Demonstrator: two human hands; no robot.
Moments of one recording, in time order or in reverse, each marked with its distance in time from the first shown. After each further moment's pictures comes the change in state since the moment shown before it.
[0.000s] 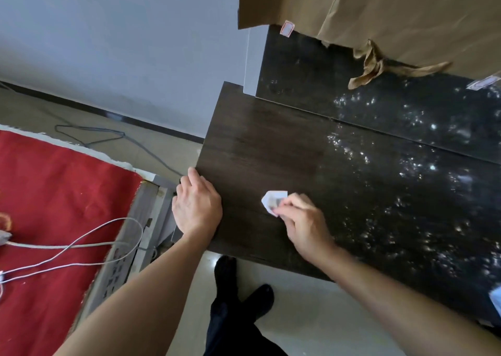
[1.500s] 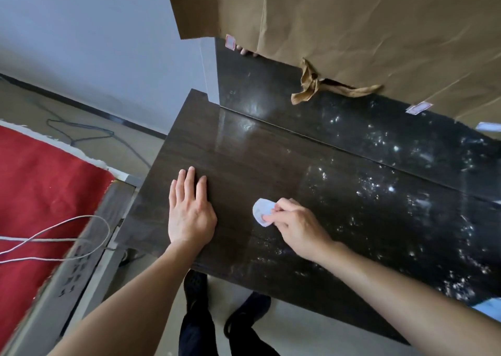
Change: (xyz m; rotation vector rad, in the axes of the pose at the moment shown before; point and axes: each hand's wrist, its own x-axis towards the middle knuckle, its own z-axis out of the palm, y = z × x) left_hand -0.049 0.056 0.035 0.114 0.062 0.365; right_hand 0.007 0.084 -0.074 0.020 -0.306 -0.096
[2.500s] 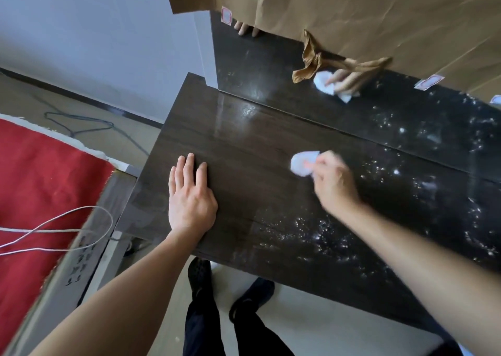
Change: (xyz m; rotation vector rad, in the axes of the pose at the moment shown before) left_hand -0.001 -0.003 0.004 -0.035 0.047 0.039; right_hand 0.022 0.059 -0.031 -0.236 0.326 0.276
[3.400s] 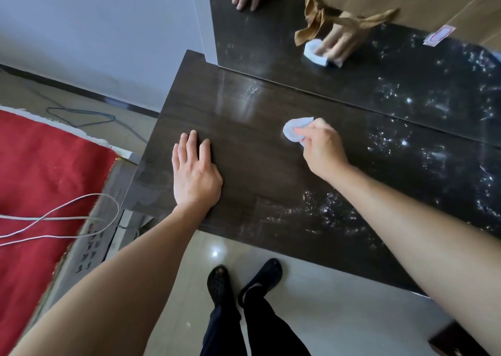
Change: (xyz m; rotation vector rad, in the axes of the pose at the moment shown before) left_hand -0.001 -0.004 0.007 -0.010 0.043 0.025; right_hand 0.014 -0.029 0.018 0.096 -0.006 -0.002
